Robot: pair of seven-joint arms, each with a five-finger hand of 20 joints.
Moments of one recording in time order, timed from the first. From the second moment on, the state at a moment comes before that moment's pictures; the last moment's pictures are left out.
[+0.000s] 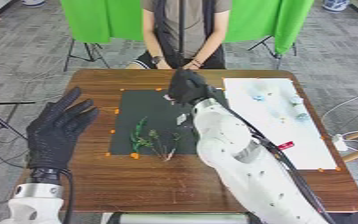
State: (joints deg) left arm 130.4 -54.8 -93.4 -132.4 34.0 14.1 23.0; right arm -70.0 -76.7 50.6 -101.1 -130.9 -4.3 27.0
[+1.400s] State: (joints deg) left arm 123.3 -48.3 -88.7 -131.4 33.2 13.7 29.4; right arm -65.0 -89.3 42.5 -87.1 -126.7 -17.2 24.9
